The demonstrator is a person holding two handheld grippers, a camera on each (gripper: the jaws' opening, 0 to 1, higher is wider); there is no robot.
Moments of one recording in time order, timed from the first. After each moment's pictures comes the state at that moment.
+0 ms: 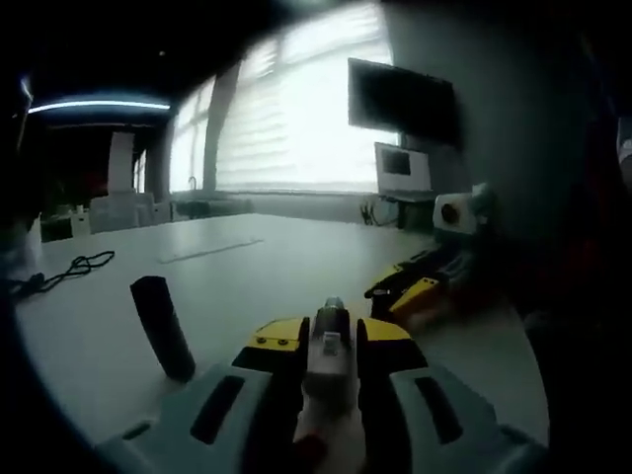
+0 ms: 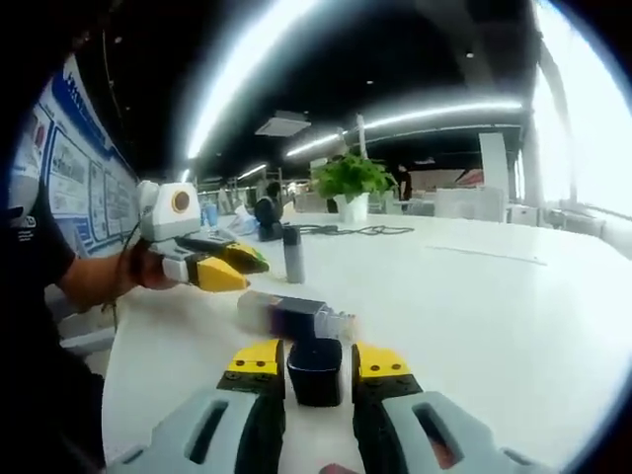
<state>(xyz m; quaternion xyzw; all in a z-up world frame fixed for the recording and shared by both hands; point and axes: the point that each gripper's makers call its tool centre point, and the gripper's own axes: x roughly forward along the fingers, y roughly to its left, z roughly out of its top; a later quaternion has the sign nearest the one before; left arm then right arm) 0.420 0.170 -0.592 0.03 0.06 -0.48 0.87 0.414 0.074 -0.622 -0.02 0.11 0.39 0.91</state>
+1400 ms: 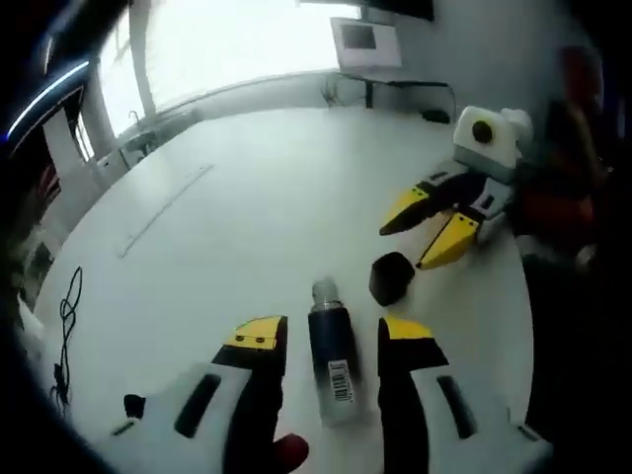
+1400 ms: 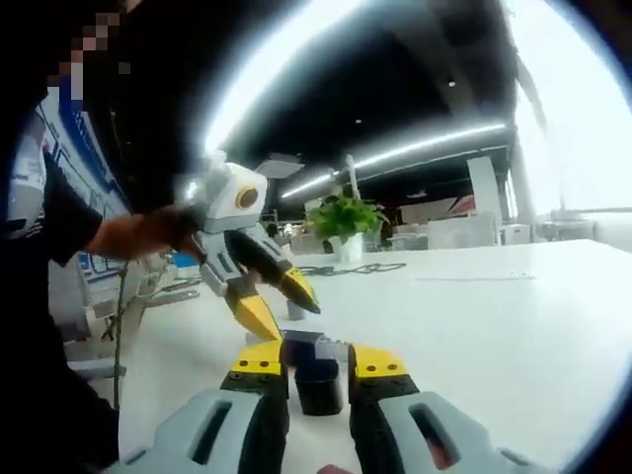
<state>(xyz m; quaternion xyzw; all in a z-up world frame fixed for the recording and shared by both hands) 0.443 0.115 -0.611 0.26 0.28 -0.53 0.76 0.406 0.057 -0.596 0.04 0.04 0.38 0.92</state>
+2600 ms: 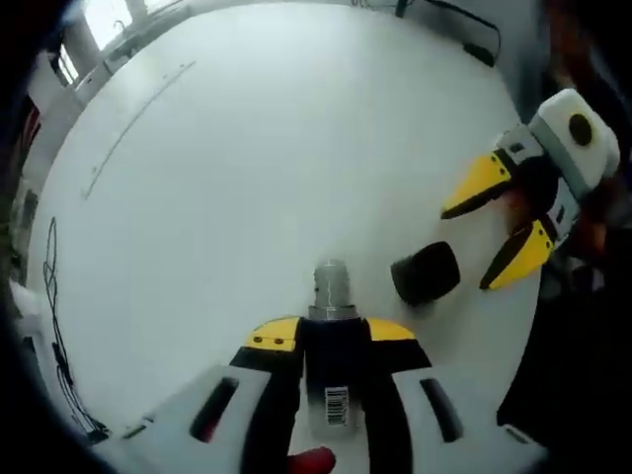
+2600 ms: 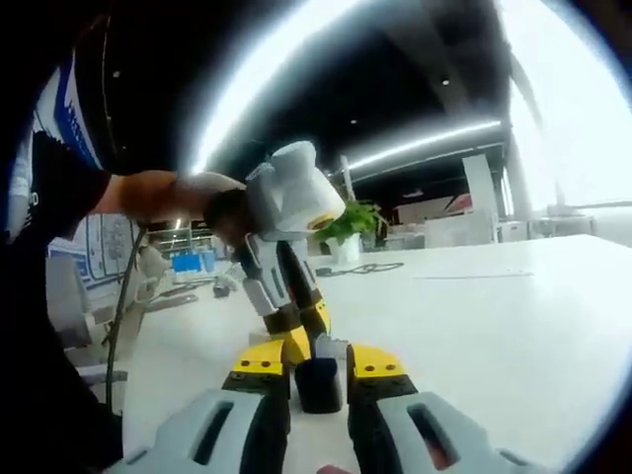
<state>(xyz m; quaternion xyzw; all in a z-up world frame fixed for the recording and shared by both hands) 0.450 0.110 -0.654 0.32 0.48 -0.45 0.68 0.405 0.053 -0.593 0.05 0.04 0.37 0.93</state>
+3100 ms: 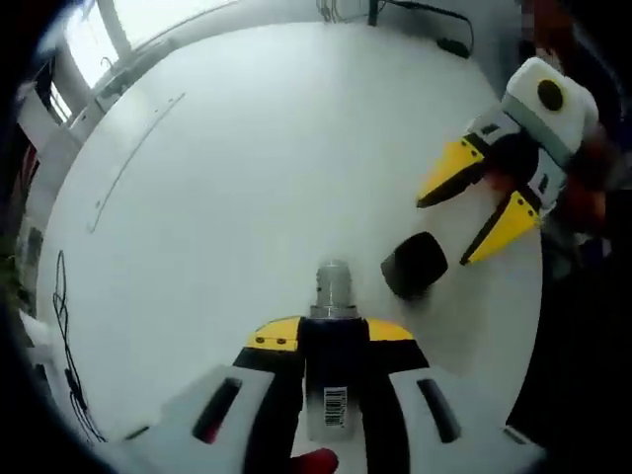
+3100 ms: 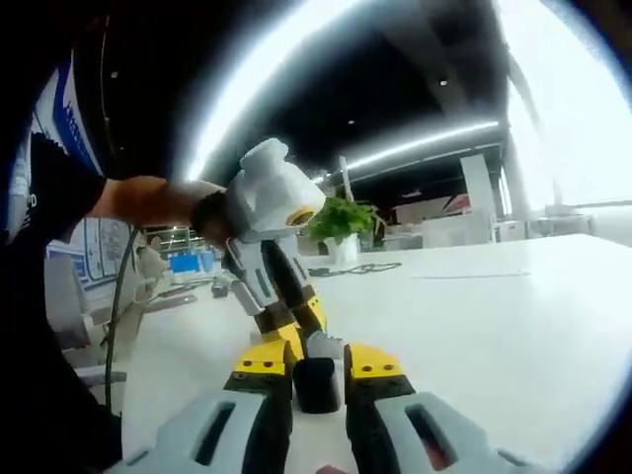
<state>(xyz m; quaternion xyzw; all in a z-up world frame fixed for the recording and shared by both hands) 0.446 0.107 -0.646 0.33 0.42 -0.49 0.69 0.405 0.052 -0.593 0.05 0.04 0.37 0.93</state>
